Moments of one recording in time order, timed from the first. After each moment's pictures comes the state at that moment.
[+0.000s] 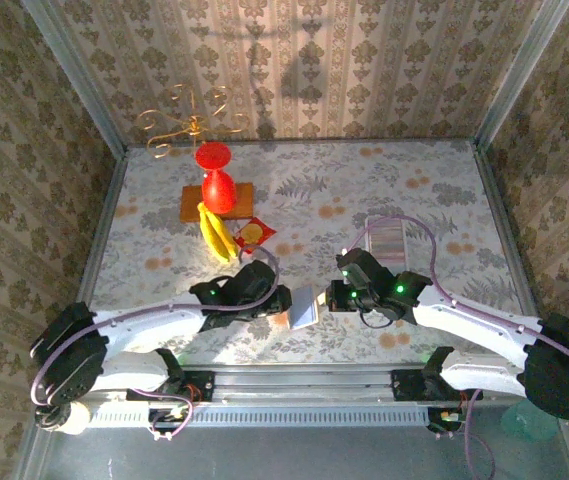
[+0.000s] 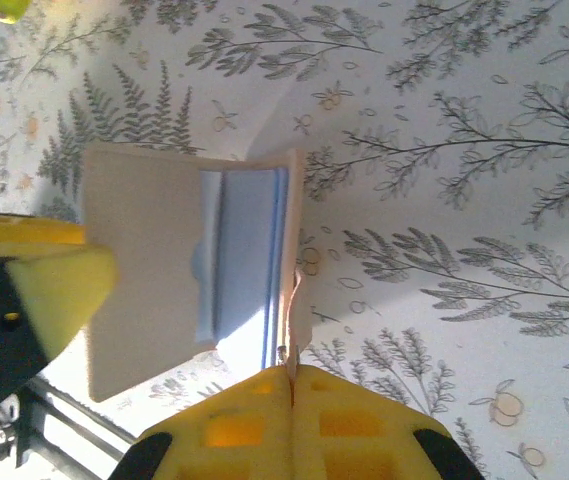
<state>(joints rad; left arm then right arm) -1.02 1.22 0.59 -0.23 -0.01 -1.01 0.81 1.14 0.68 -0.47 -0.06 0.81</state>
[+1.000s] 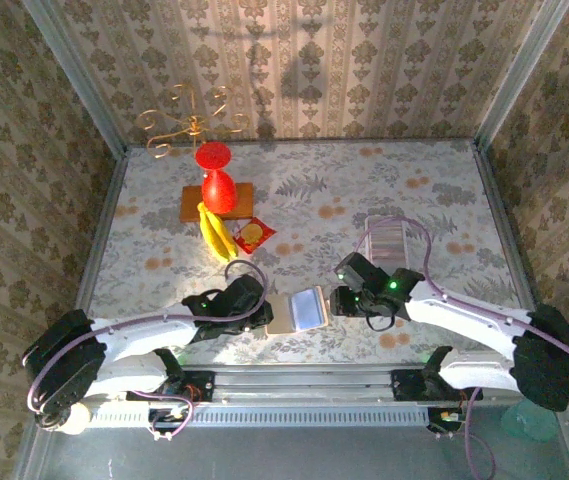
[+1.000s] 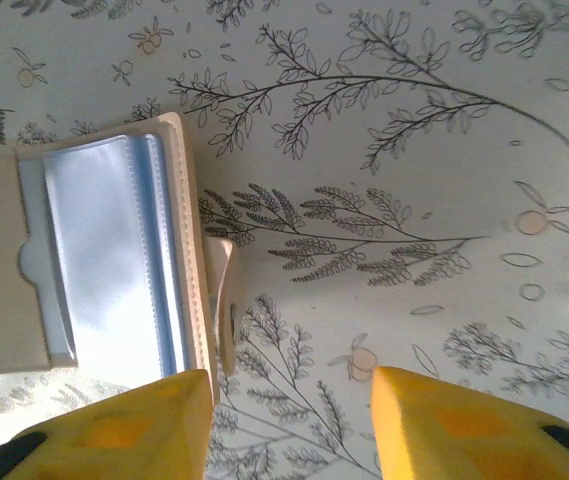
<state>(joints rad) -1.01 1.17 0.43 -0.20 -0.01 -1.07 0.81 1.18 0.71 -0.66 0.04 0.79</state>
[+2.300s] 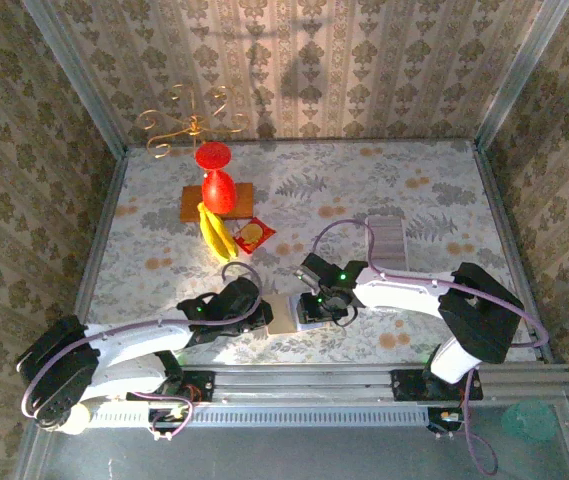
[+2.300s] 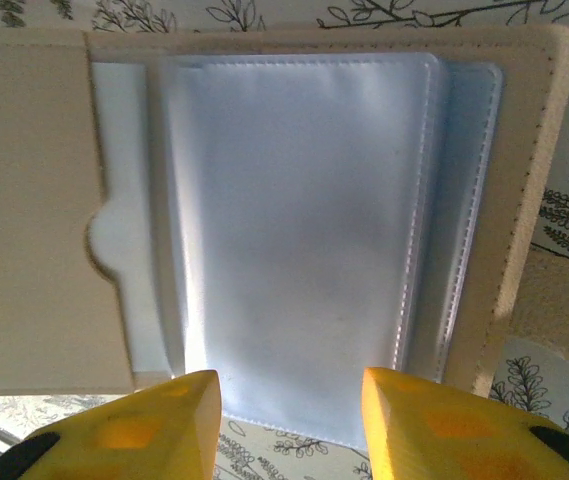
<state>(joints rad) -1.01 1.12 0.39 -0.16 0.00 -1.09 0.91 1.60 0.88 -0.54 -0.14 0.77</state>
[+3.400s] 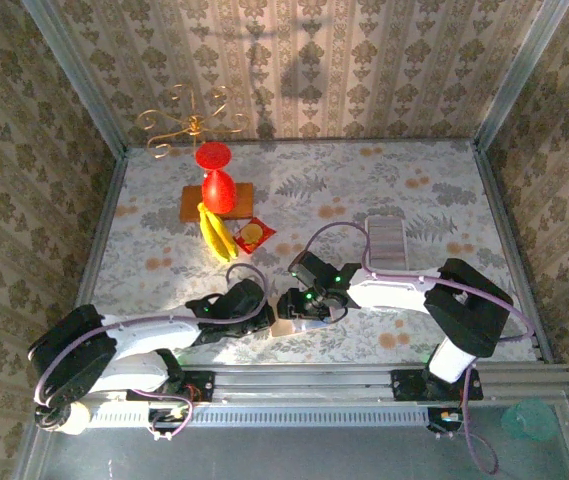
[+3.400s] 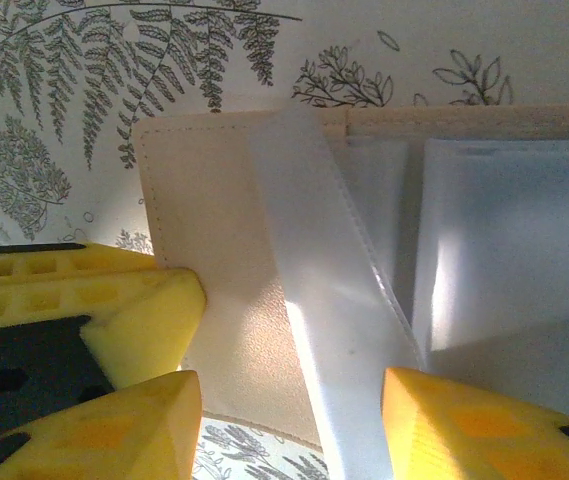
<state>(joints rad) -1.01 1.21 0.37 -0.07 0.02 -1.12 0.91 1.65 0.87 -0.29 -0.28 0.90</state>
